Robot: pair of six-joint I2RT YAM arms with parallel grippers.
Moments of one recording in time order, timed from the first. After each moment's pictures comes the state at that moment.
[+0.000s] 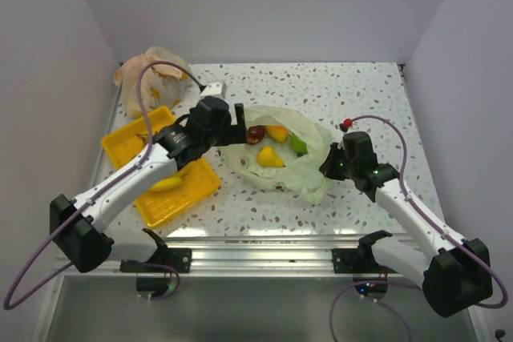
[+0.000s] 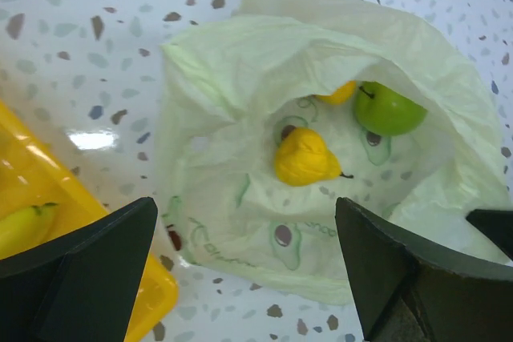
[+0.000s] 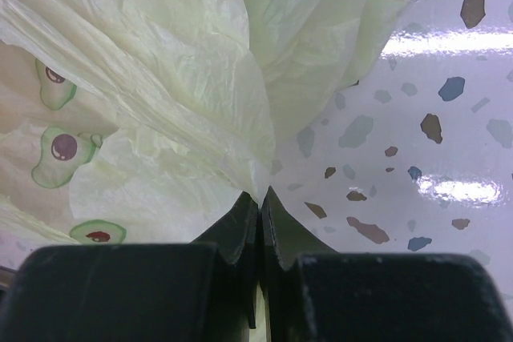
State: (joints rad) left arm -0.65 1.26 1.18 -0.58 -0.32 -0.58; right arm 0.35 1.02 0.65 -0.41 -0.04 0.50
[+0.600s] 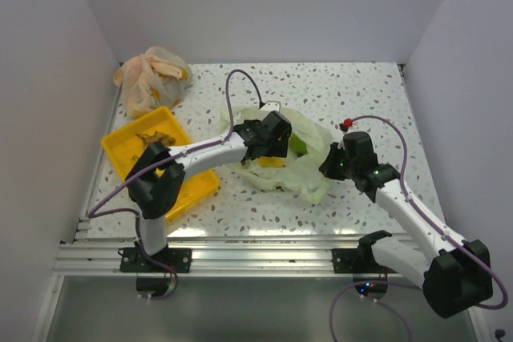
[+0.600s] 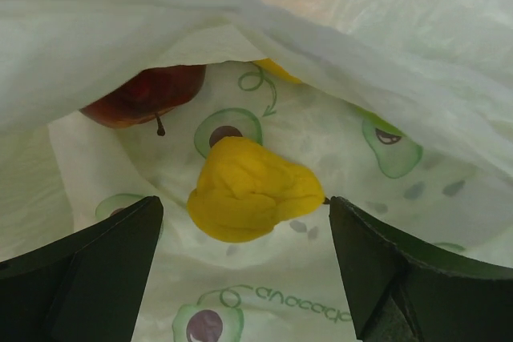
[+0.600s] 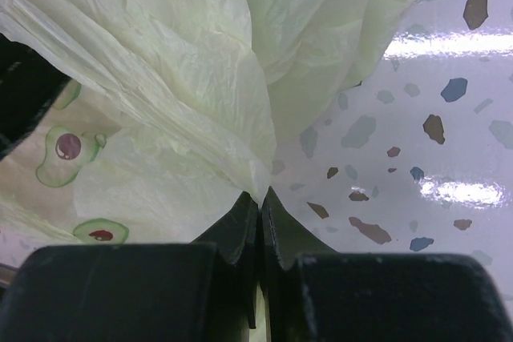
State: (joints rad) left arm -0.86 1.85 1.40 -0.46 -0.40 -0.63; right arm 0.35 1.01 0.65 -0.41 -0.05 0.51
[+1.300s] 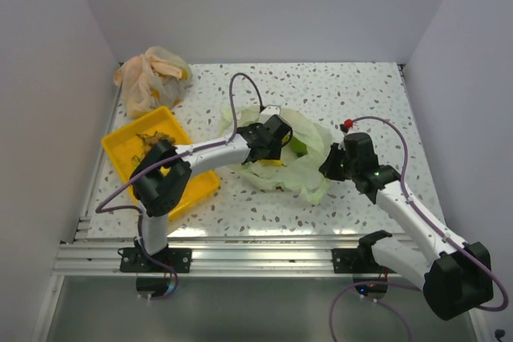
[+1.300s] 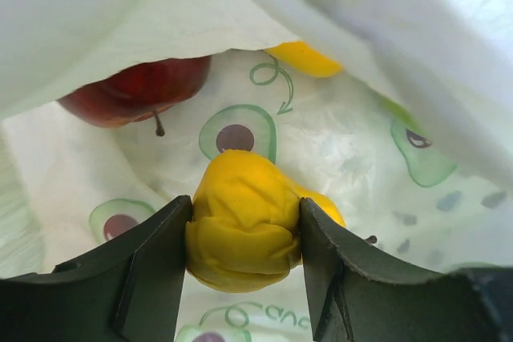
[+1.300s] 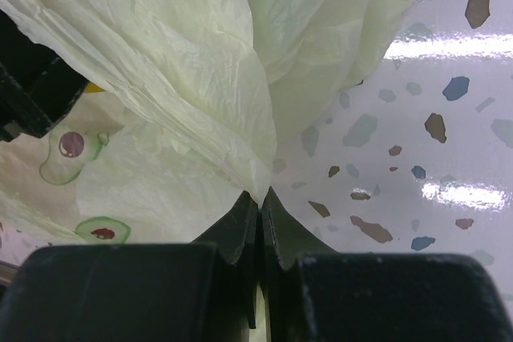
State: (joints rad) left arm -0.86 1.94 1.40 -0.44 -0.43 -0.63; right arm 0.35 1.00 0.64 -0.41 -0.05 0.51
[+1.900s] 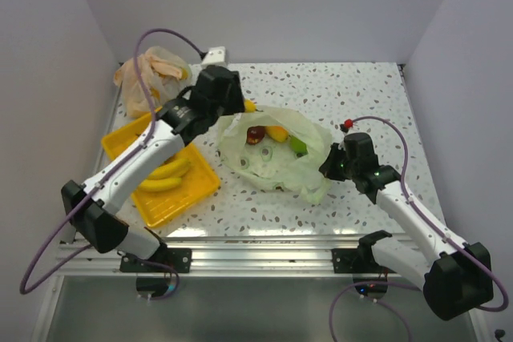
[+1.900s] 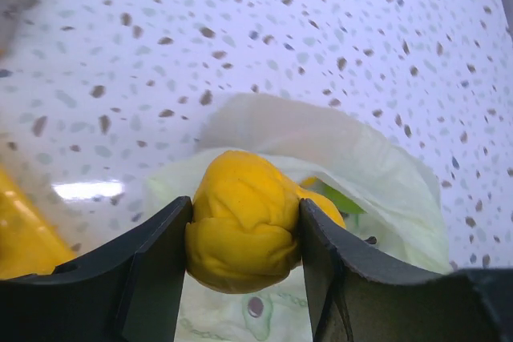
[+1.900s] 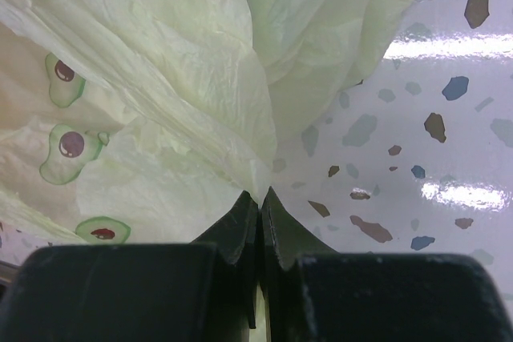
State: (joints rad) left arm -0.72 1.51 1.54 -0.59 -0.40 -0.53; right arm 0.35 0.99 0.64 -0.41 -0.05 0.51
